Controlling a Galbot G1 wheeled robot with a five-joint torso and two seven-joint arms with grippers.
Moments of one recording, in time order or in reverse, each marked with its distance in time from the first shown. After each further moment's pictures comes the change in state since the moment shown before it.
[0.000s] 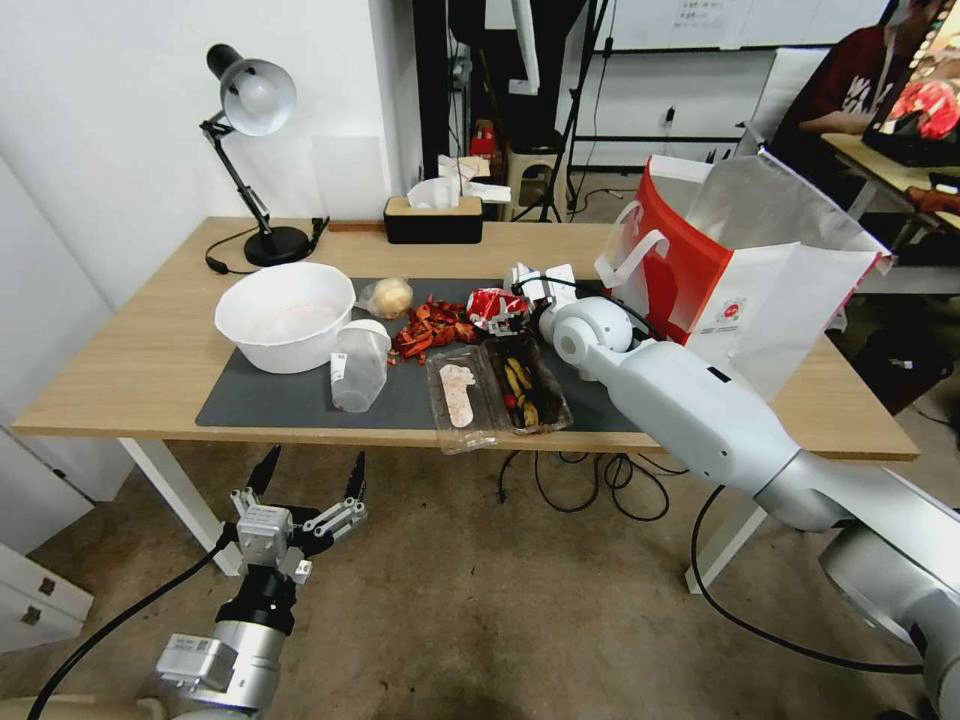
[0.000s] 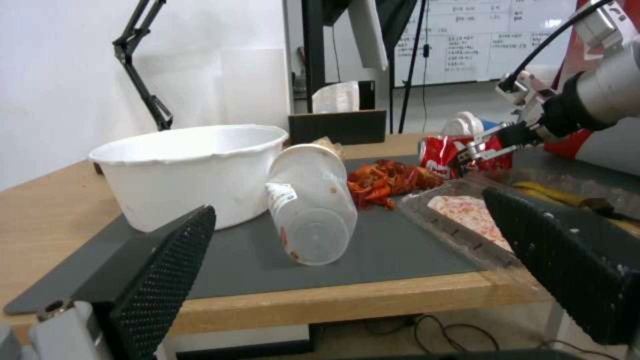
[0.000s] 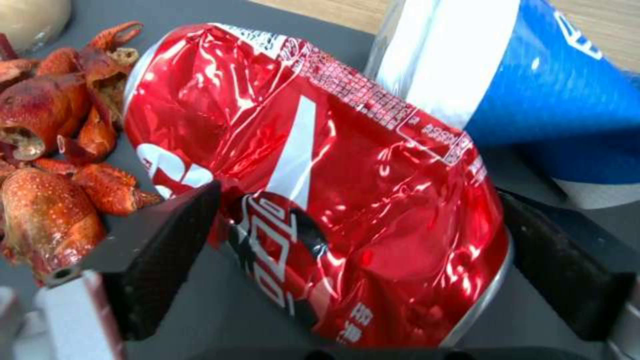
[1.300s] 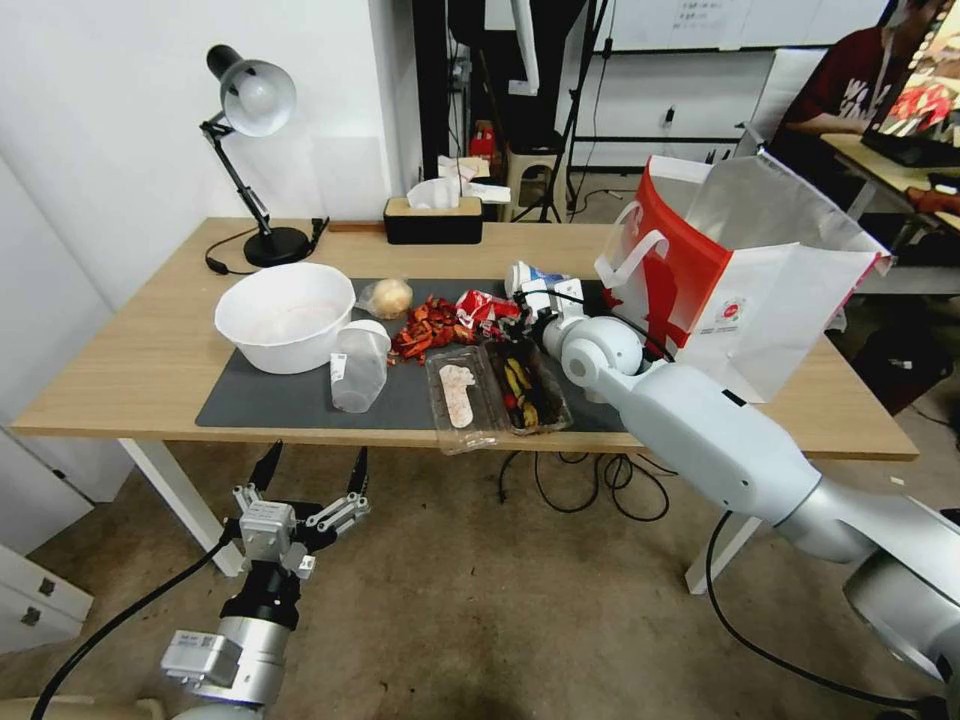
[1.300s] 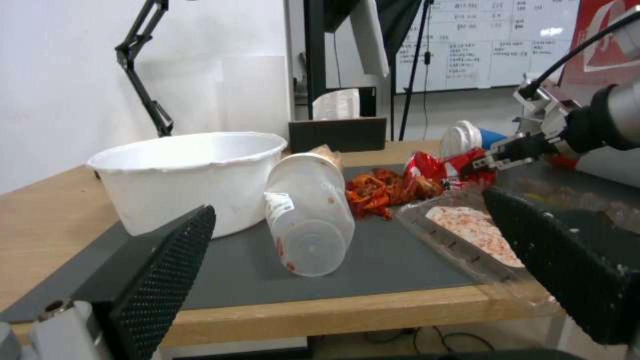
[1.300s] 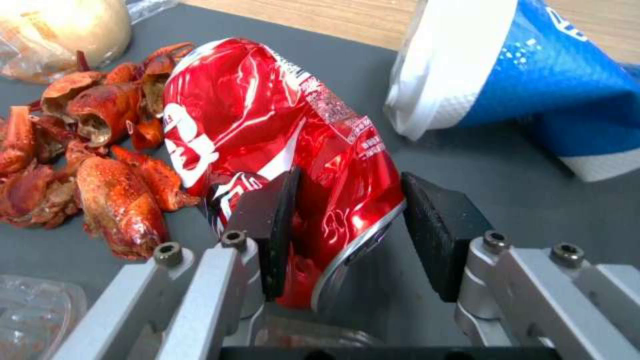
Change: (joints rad) left arm -0.009 -0.004 0.018 -0.005 0.005 -0.001 -0.017; right arm -0.086 -0.064 0.029 0.126 -0.007 0.056 -0.001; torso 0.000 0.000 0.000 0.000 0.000
